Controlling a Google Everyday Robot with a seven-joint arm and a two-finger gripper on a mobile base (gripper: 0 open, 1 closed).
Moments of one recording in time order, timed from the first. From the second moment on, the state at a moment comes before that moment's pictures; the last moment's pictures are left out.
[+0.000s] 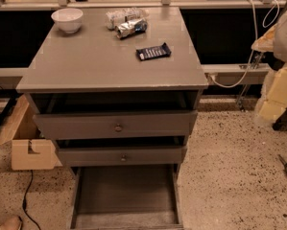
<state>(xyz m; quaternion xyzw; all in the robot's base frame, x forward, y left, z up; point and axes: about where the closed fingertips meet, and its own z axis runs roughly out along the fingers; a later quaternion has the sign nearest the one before) 0.438 -0.217 0.976 -0.60 0.78 -0.03 0.16</state>
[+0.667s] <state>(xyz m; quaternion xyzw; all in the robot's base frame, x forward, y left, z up) 0.473 -0.209 0.962 -0.61 0.77 -0.02 0.17</state>
